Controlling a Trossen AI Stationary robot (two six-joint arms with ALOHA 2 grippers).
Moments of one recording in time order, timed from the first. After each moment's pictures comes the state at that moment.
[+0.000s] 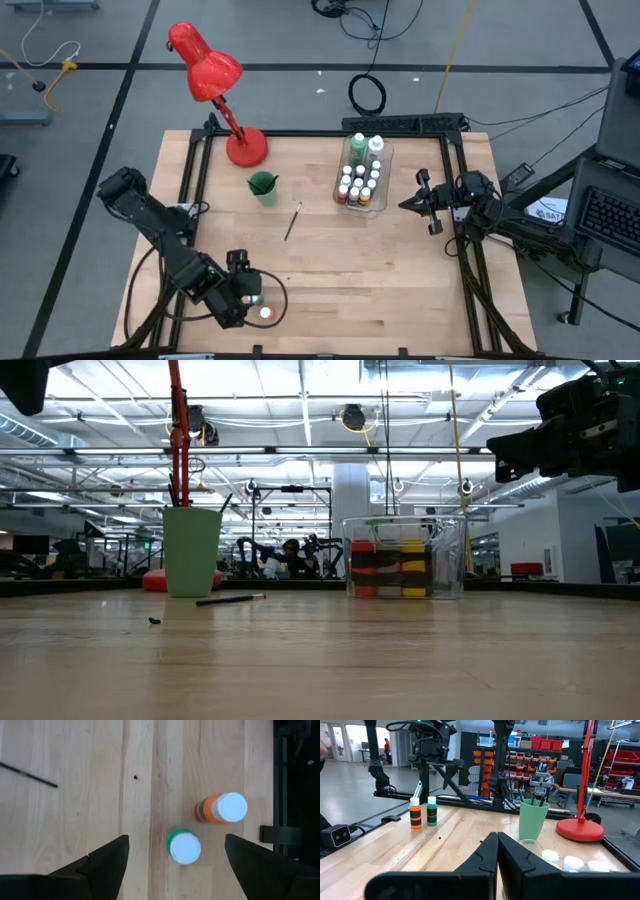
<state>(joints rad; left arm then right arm) -0.77 1.54 1.25 -0.95 -0.25 -0.76 -0.55 0.37 0.02 0.43 -0.73 -0.04</state>
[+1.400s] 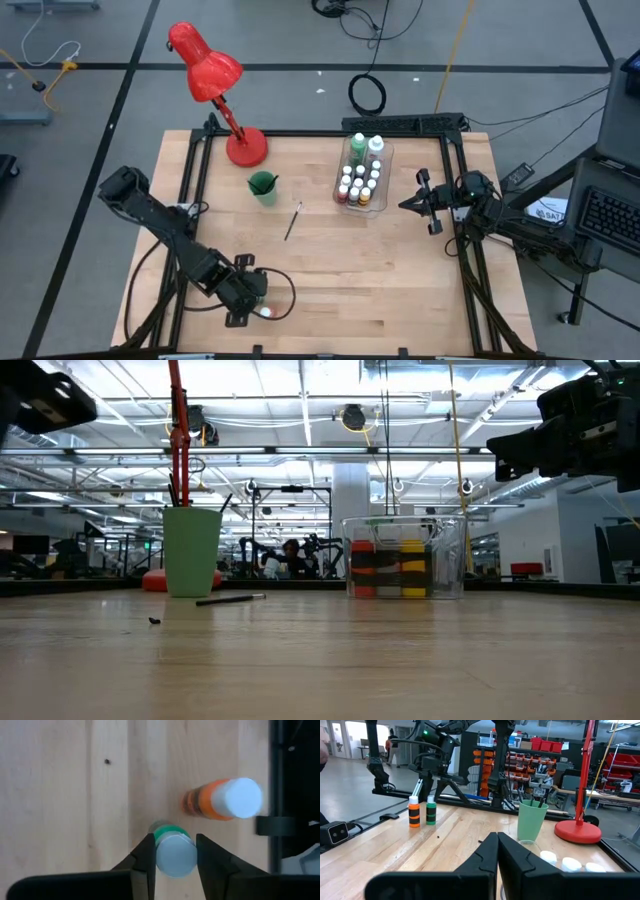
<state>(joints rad) -0.70 1.54 1.08 -0.74 -0.07 -0.70 -0.55 0.37 0.02 0.43 -0.73 -0.07</state>
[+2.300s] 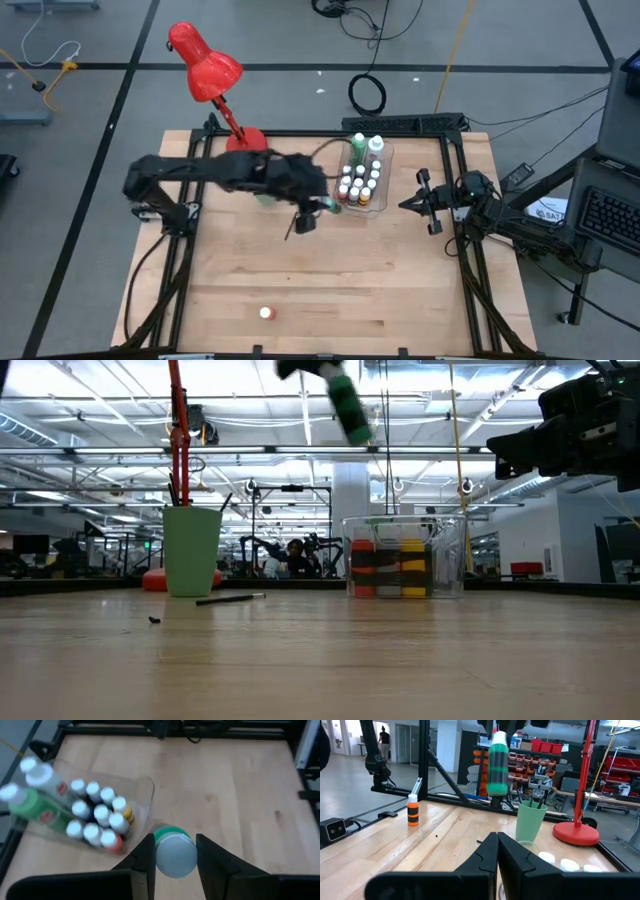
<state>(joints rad) -0.01 1.67 1.74 -0.81 -0.04 -0.04 -0.55 0.37 0.02 0.43 -0.73 -0.09</state>
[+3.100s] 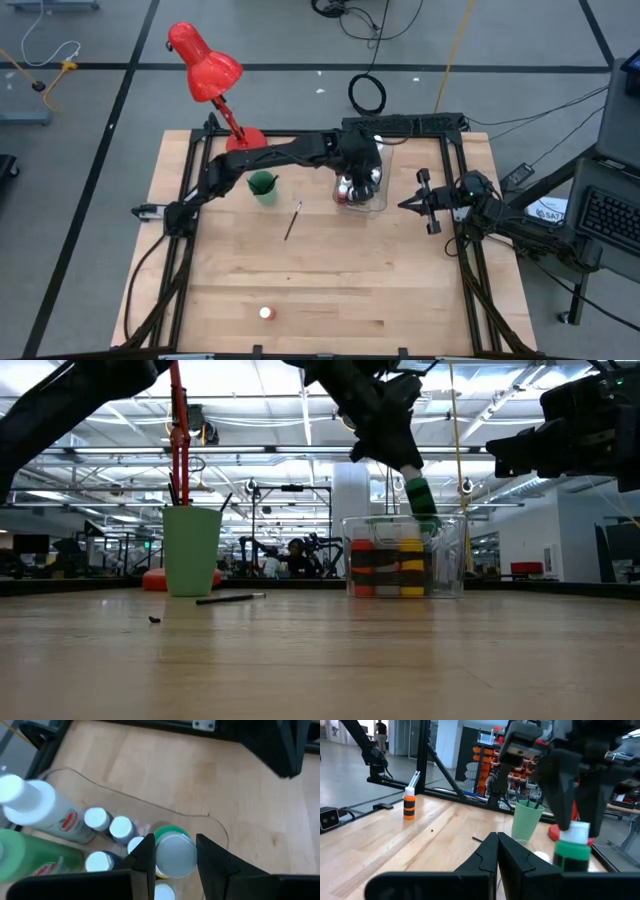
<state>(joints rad) 0.20 2.29 2.33 -0.86 0.09 0.01 -0.56 0.38 0.02 0.42 -0.73 -0.16</state>
